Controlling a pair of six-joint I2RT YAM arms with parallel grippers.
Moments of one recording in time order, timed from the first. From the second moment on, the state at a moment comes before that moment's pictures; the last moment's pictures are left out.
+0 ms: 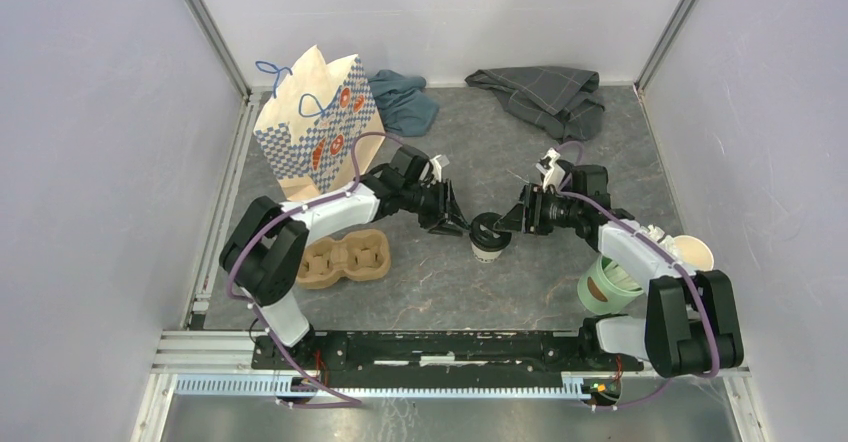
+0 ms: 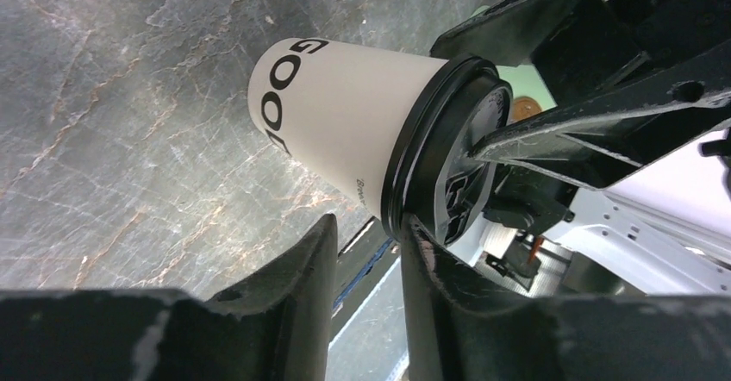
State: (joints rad) left arm -0.67 1.72 1.06 -0.16 0.62 -0.84; right arm 0.14 1.27 0.59 -0.09 -0.82 0.37
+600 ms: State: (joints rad) left arm -0.70 1.65 1.28 -0.54 0.39 -0.74; right arm 0.34 1.24 1.02 -0.64 -0.42 0.14
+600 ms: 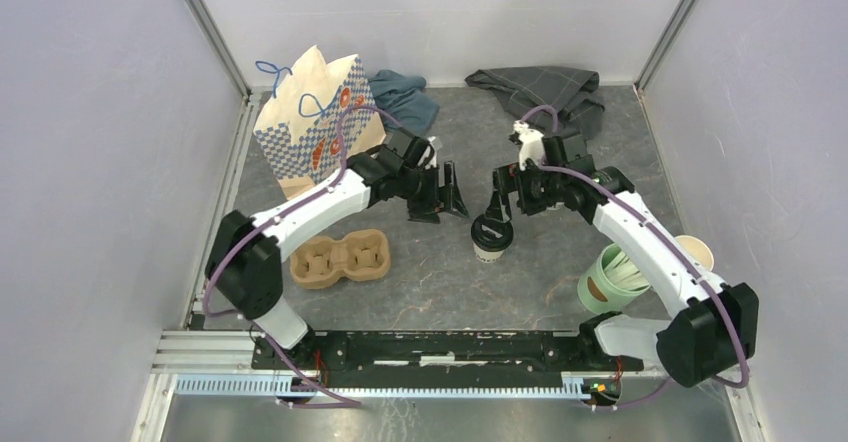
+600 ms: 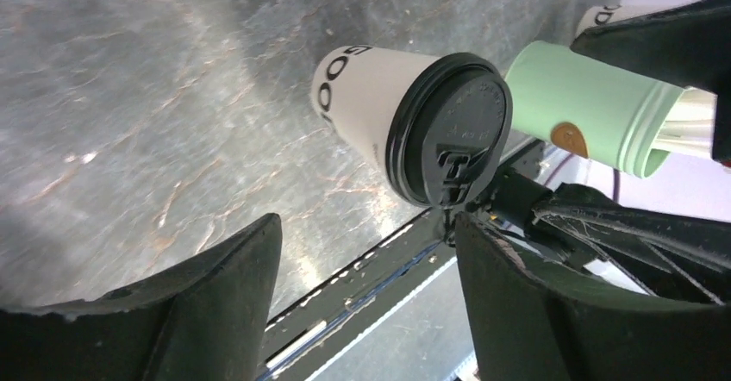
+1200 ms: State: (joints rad) left arm -0.69 1.24 1.19 -0.67 0.11 -0.72; right arm 0.75 1.45 1.27 -0.90 0.12 0.20
